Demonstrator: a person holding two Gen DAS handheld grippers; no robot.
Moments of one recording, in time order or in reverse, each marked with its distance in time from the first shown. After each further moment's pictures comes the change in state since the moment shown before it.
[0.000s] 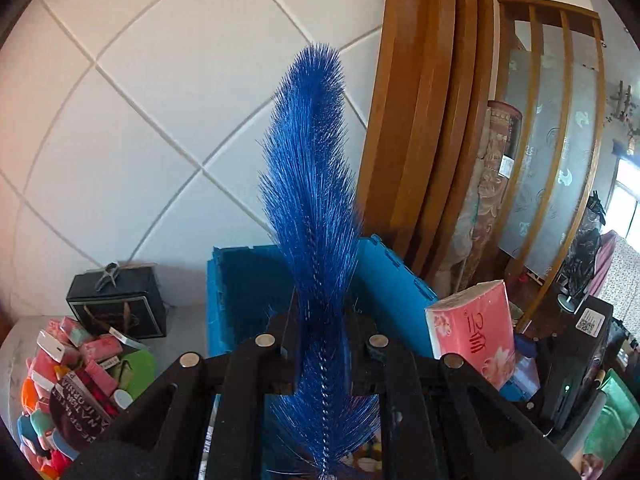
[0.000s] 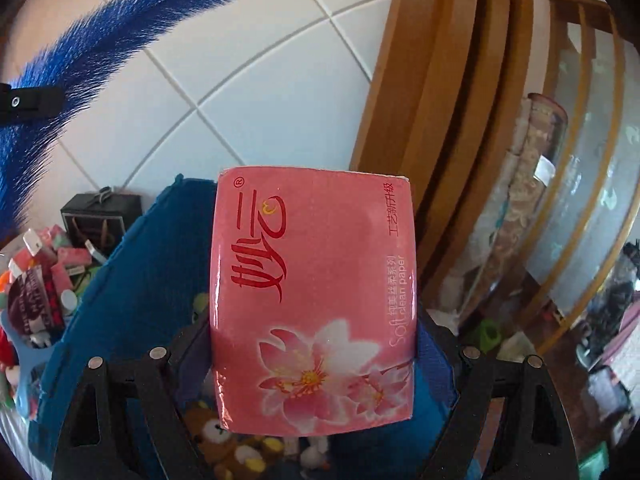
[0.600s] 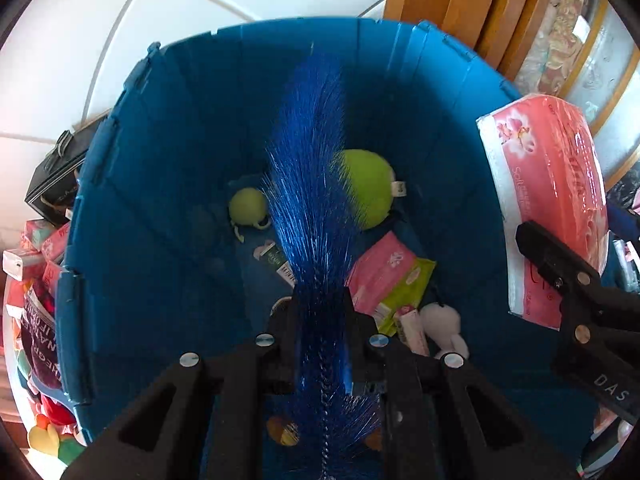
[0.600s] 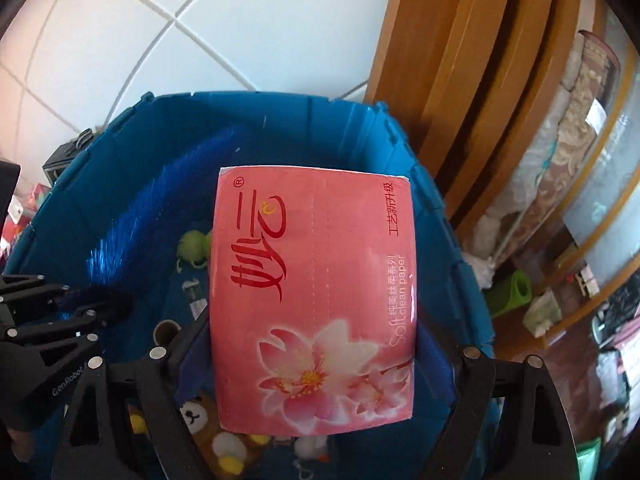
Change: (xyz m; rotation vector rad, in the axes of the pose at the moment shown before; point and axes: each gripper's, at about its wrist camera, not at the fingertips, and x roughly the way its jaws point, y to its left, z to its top) left arm 0.209 -0.015 -0.132 0.026 0.598 0.141; right arm 0.138 -0.014 -0.020 0.024 0.297 0.086
